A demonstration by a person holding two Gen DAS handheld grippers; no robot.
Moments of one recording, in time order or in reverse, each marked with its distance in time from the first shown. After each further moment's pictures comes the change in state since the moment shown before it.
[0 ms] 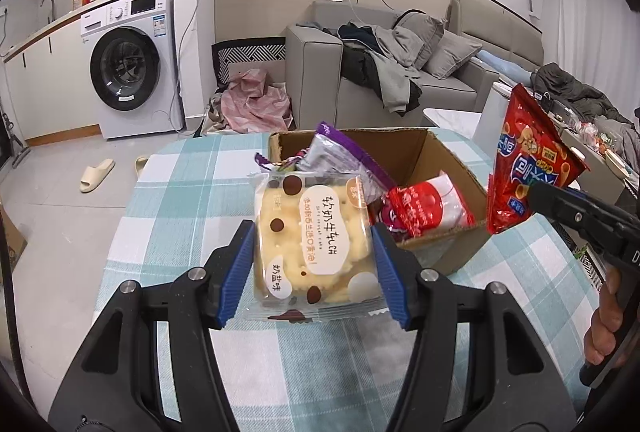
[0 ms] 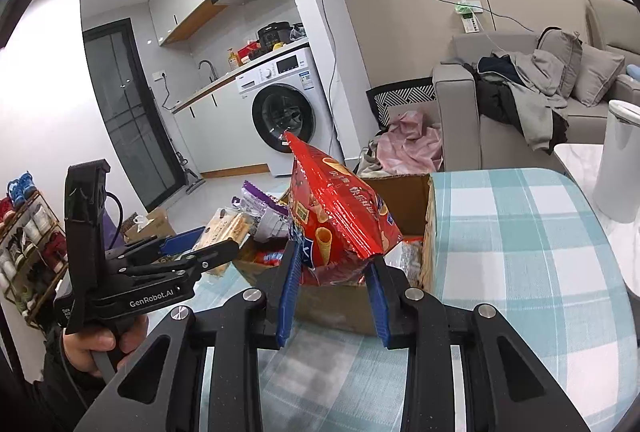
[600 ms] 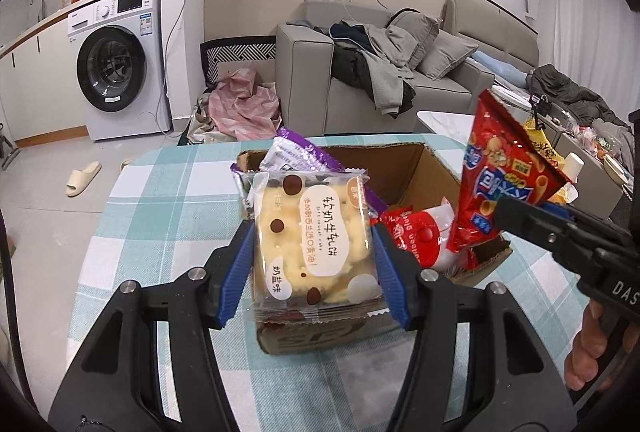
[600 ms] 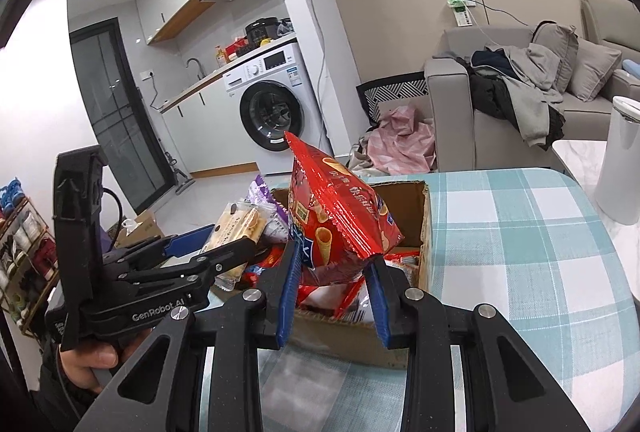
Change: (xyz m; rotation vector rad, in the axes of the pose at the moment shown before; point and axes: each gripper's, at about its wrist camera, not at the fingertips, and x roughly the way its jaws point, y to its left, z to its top) left arm 0.060 -0.014 0.030 -0.003 0.005 -0.035; right arm 0.040 -0.015 0.017 0.022 0.019 -0.036
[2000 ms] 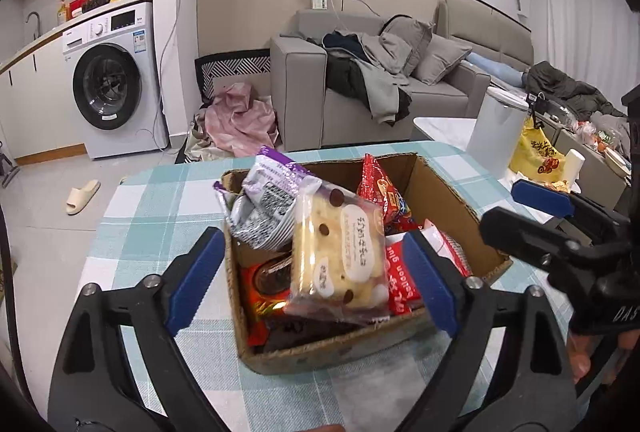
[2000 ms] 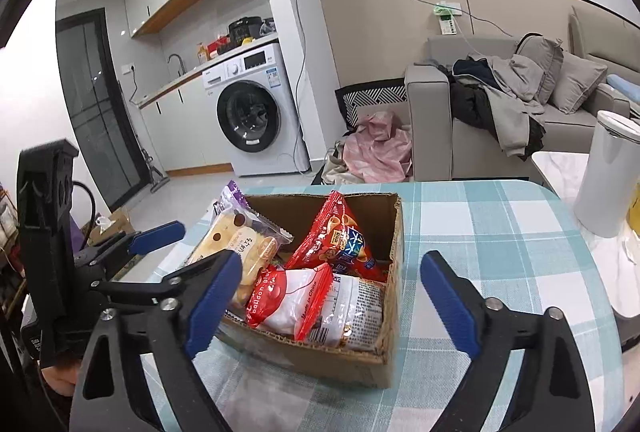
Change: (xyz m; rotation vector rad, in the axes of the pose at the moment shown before) left arm 0.018 -0.007 0.007 0.045 -0.055 0.006; right arm 0.016 -0.020 0.008 -0.033 -0.018 -0.092
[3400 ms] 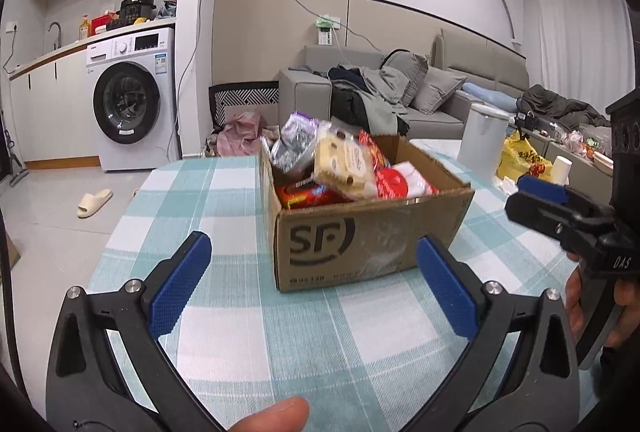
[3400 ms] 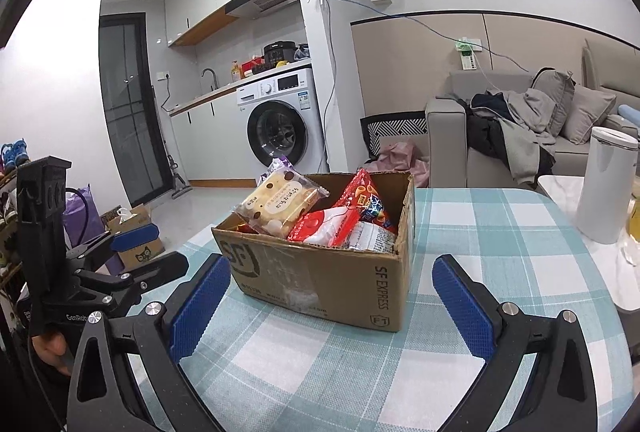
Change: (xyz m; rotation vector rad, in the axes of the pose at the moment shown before) left arm -0.129 0.011 -0.105 -0.015 -0.139 0.015; right arm -0.067 0.013 -0.076 -0.092 -0.133 0.067
